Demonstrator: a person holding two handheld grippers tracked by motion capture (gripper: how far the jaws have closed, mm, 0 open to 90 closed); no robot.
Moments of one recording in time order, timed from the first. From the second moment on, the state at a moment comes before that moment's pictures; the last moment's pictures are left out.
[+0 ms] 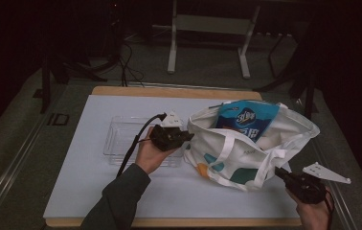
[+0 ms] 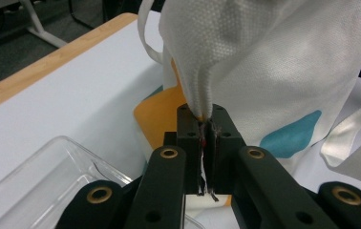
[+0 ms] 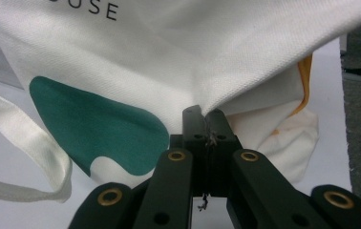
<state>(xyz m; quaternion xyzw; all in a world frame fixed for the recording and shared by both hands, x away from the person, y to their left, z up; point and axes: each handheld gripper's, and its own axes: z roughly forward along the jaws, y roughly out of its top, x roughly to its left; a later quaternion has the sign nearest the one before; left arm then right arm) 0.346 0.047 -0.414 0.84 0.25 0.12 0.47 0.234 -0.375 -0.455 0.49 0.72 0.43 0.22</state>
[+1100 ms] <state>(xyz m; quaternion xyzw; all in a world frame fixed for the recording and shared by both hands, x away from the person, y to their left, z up) 0.348 0.051 -0.453 0.84 0.26 0.07 0.46 0.237 -0.391 -0.480 0.52 0.71 0.42 0.19</state>
